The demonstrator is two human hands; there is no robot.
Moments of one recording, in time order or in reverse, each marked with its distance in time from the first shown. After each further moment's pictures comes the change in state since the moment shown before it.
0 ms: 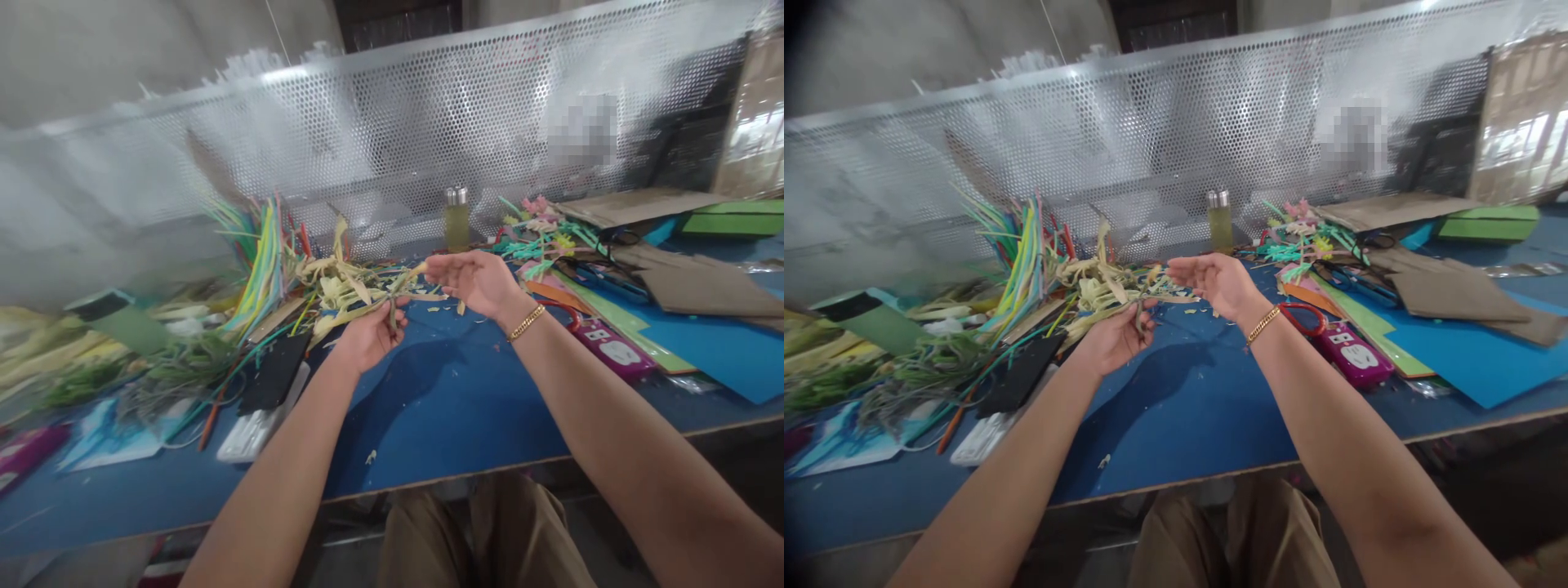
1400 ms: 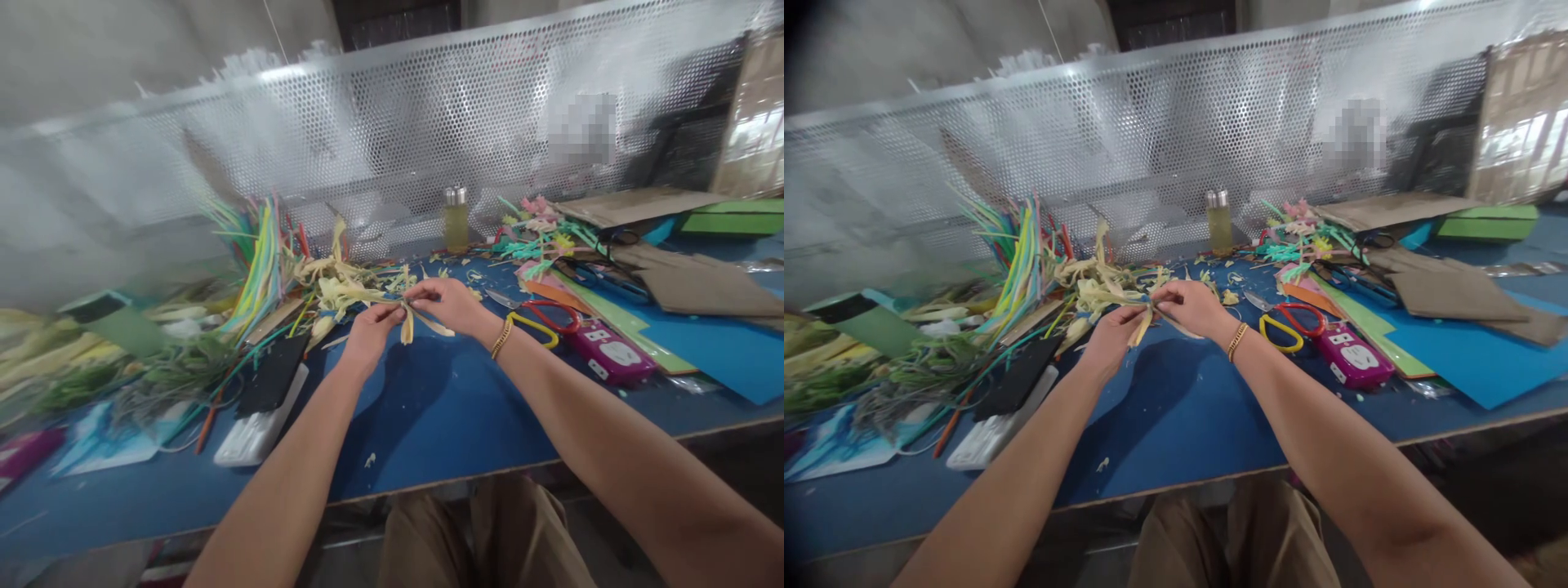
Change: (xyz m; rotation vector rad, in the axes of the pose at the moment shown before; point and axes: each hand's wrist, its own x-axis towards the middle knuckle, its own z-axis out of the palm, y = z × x) left_hand 0.008 -0.014 0.003 0.576 0.186 0.401; right_hand 0.001 0.029 0.033 -0.485 -0.007 -0.273
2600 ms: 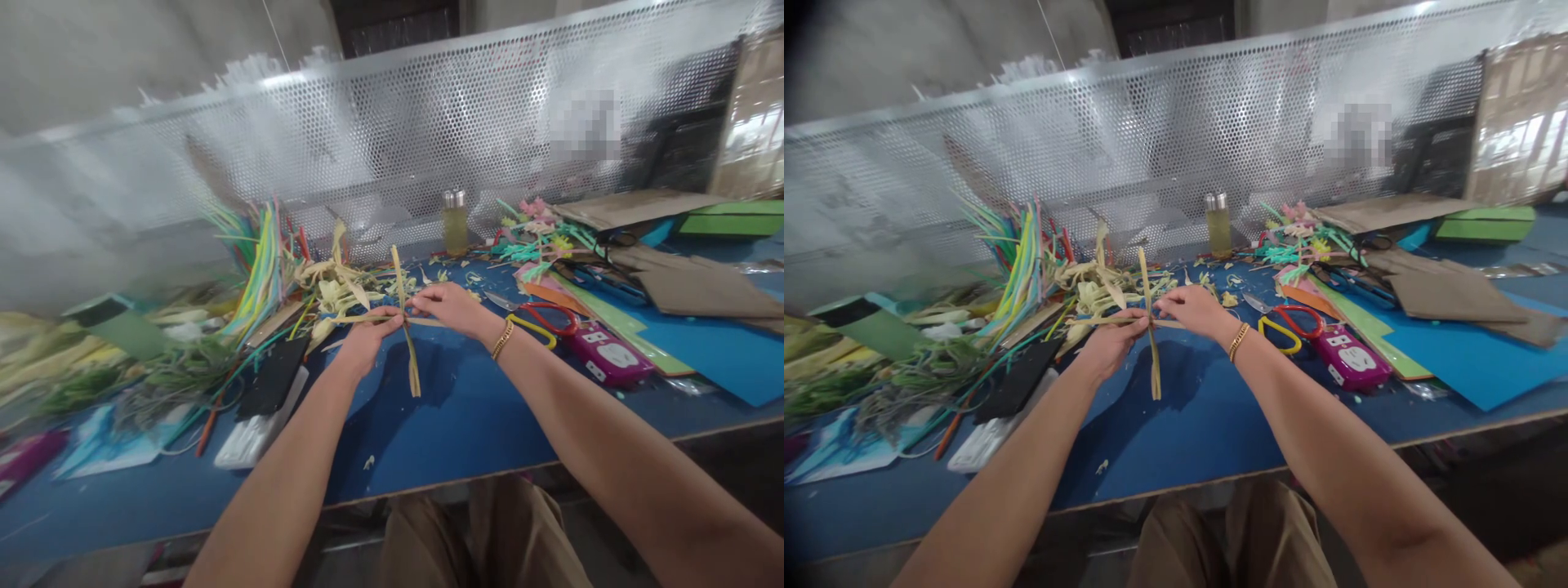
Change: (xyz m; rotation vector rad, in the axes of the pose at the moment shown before) left_hand 0.000 0.000 -0.009 -0.104 -0.092 -0.067; right_hand 0.000 -0.002 -0.005 0.081 -0.102 0.176
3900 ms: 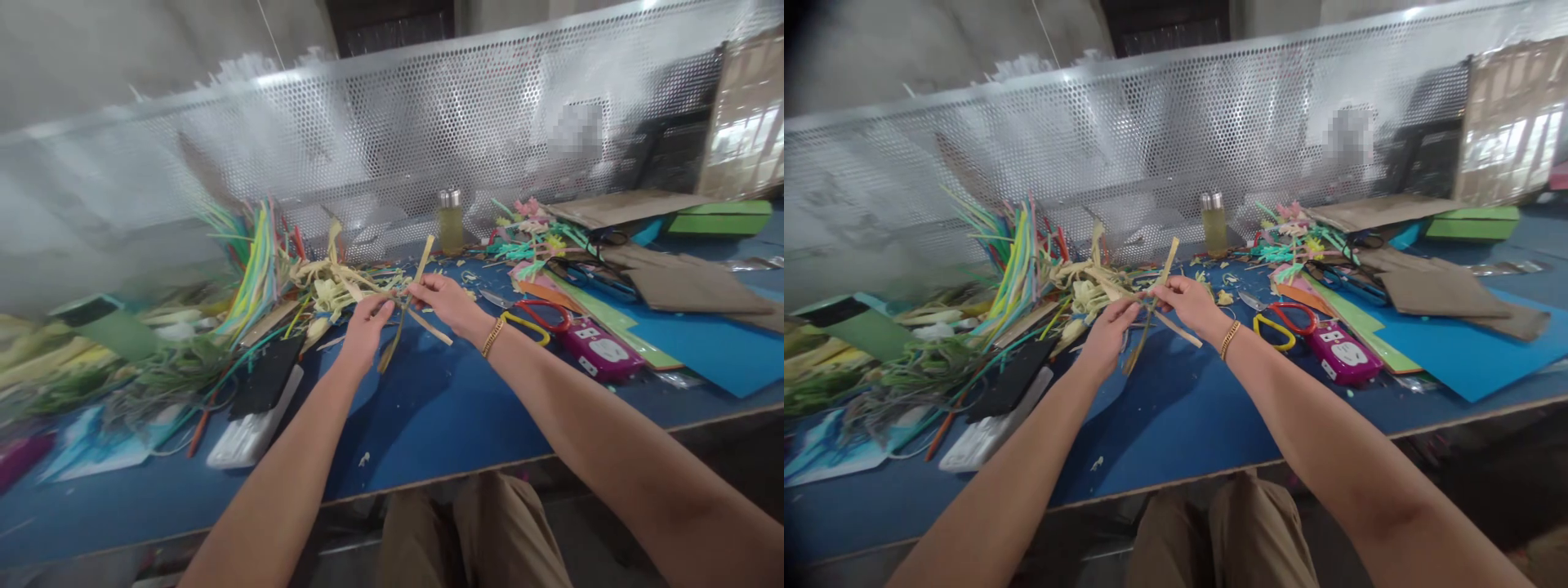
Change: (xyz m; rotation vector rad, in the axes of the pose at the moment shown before) left_hand 0.001 0.004 0.006 0.197 0.186 0.170; right_hand 0.008 0.005 0.012 0.396 0.184 0.050
